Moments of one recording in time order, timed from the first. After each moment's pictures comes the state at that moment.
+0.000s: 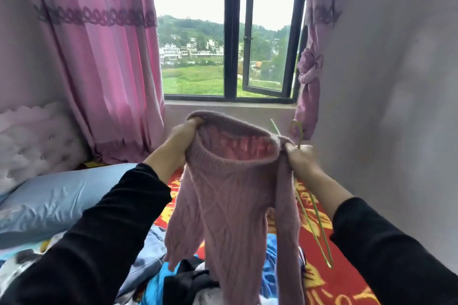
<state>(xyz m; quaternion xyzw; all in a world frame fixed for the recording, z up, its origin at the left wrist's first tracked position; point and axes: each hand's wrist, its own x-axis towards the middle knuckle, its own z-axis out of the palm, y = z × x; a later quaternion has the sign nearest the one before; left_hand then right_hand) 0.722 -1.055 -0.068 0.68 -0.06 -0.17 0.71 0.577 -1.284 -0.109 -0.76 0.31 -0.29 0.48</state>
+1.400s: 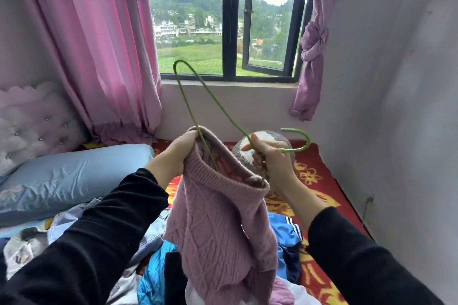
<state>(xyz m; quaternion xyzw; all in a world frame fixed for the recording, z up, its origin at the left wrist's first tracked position) 0.701 -1.057 -0.128 0.71 -0.02 -0.23 0.67 0.565 -1.213 -0.140 -0.62 0.08 -0.25 0.74</state>
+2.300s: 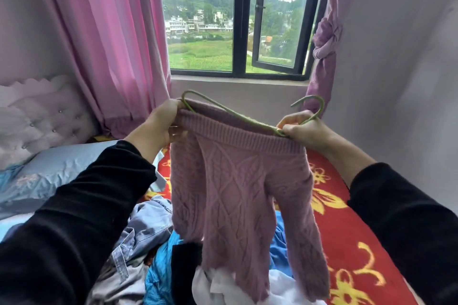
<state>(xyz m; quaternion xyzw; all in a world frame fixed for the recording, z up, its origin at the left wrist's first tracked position) 0.716 -1.013 -0.072 0.72 -0.01 -0.16 0.68 0.569 -1.276 -0.083 -0.89 0.10 -0.14 0.42</state>
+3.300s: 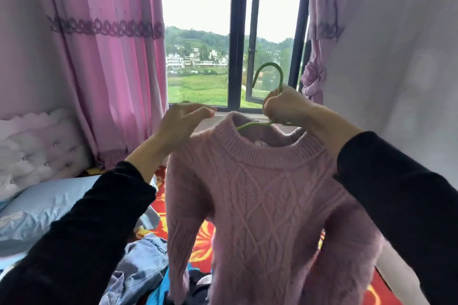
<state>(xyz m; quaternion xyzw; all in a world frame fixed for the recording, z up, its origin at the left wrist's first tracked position) 0.685 -1.010 -0.002 0.76 -0.35 0.04 0.56 0.586 -1.219 0.052 -0.91 0.09 -0.20 0.34</state>
